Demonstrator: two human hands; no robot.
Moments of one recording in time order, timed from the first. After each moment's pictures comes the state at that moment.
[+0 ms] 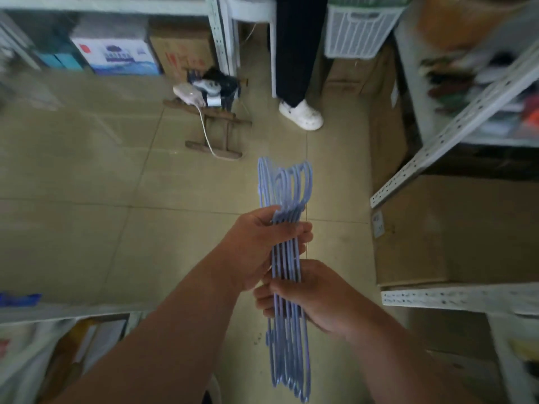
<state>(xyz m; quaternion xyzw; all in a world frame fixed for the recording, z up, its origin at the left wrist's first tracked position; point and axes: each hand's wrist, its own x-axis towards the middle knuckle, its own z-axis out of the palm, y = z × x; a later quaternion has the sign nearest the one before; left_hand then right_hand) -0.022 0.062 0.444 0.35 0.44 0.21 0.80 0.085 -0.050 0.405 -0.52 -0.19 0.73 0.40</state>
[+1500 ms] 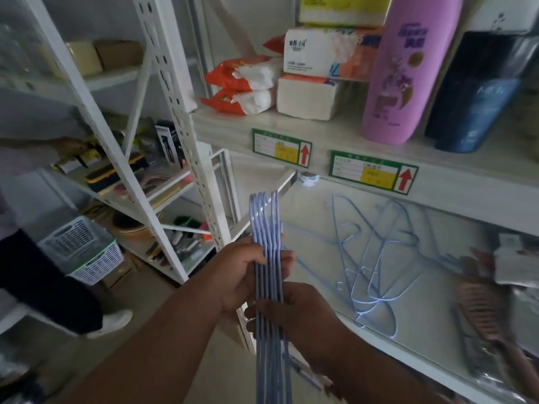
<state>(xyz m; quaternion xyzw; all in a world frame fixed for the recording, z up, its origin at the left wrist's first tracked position) 0.163 -0.258 1.033 0.46 0.13 -0.20 0.86 0.111 -0.401 0.994 -0.63 0.03 0.22 0.74</state>
